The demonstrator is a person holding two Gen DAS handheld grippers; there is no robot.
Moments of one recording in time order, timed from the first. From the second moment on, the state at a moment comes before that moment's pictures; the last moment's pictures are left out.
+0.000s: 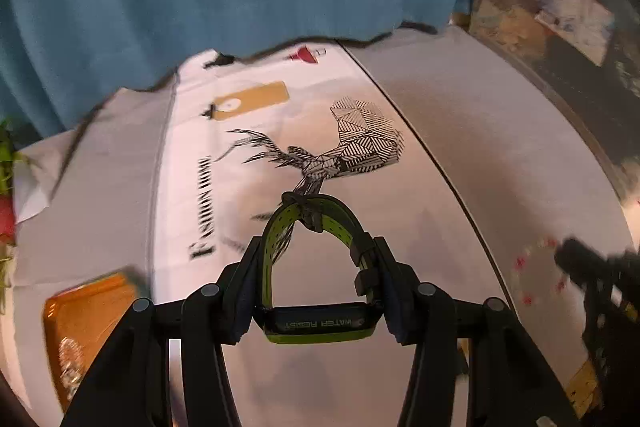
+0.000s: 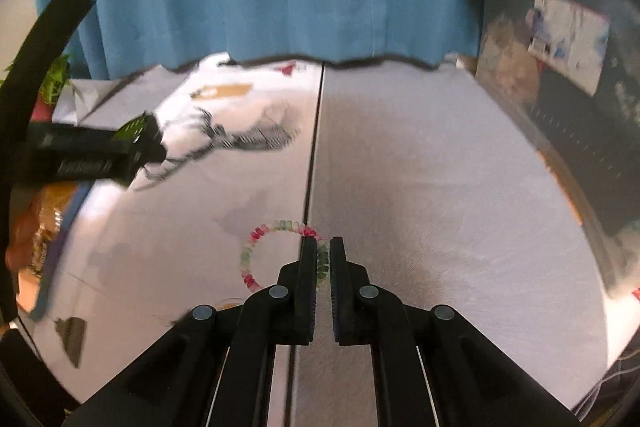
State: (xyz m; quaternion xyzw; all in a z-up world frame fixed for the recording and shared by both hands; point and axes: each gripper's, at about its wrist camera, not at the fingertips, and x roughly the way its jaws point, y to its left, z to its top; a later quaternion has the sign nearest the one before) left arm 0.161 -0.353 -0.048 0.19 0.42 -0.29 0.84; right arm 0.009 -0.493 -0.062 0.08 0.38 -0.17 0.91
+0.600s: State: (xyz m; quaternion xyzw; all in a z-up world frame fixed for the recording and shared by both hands) left arm -0.007 -0.172 0.039 0.15 0.36 -0.28 0.88; right arm -0.106 -0.340 0.031 0.05 0.32 -0.11 0.94
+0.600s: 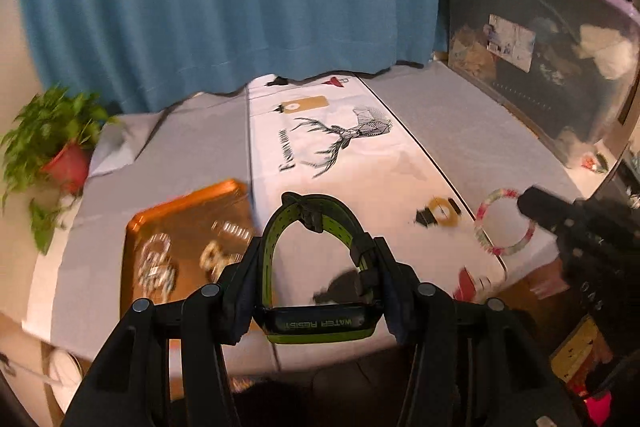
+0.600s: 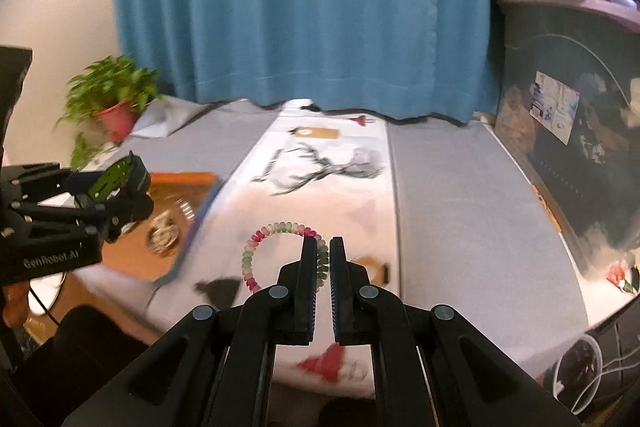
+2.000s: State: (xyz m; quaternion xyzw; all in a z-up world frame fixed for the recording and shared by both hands) left arm -0.143 -0.005 0.001 0.10 0.38 -0.23 0.89; right arm -0.220 -0.170 0.000 0.00 0.38 0.00 0.92
